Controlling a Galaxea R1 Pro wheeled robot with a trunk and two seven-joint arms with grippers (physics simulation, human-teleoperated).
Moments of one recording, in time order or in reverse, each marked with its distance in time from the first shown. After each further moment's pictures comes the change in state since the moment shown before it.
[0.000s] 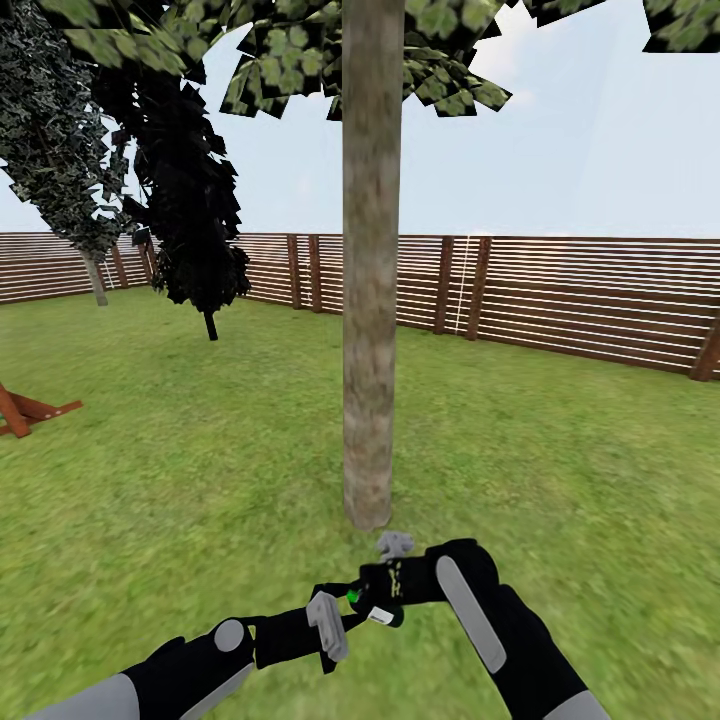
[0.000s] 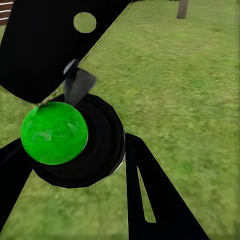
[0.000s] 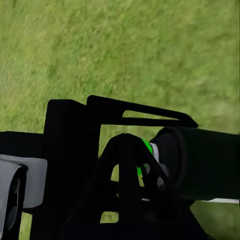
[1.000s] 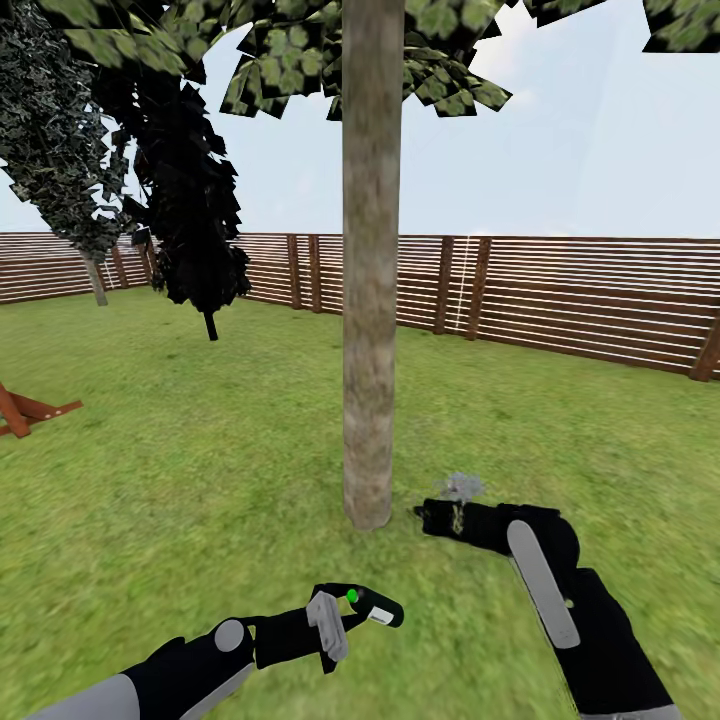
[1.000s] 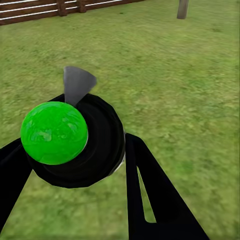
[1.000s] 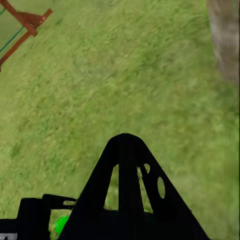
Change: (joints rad) left arm 0.000 0.000 0.000 0.000 0.000 0.000 0.000; right arm 0.015 -0.085 -0.233 -0.314 0.036 0.000 -0.071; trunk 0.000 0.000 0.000
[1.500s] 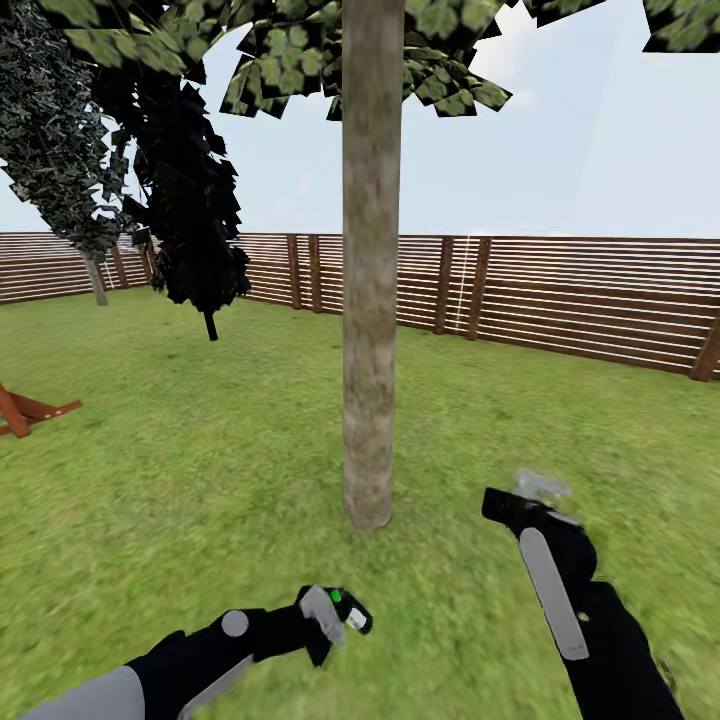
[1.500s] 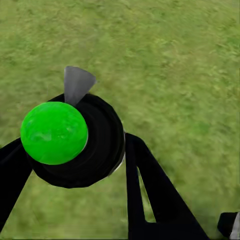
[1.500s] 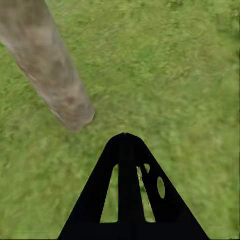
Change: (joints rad) left arm -0.018 -0.011 0.006 0.045 0.015 0.256 0.107; right arm 0.039 0.022 -0.083 -0.037 0.087 -0.234 -0.624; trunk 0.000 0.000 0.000
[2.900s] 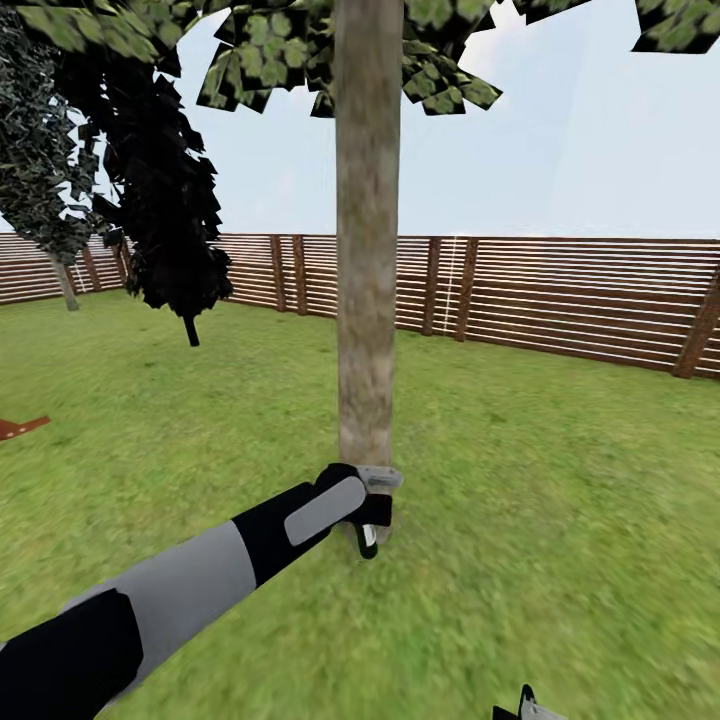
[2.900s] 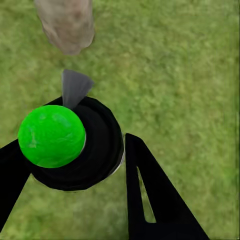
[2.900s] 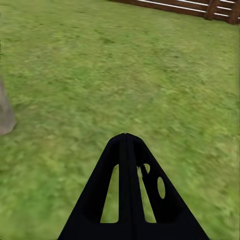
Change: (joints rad) left arm -0.379 -0.282 0.052 -0.206 0.916 0.797 1.178; right arm 0.275 0.051 0.234 1.037 0.325 -1.455 -0.178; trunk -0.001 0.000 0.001
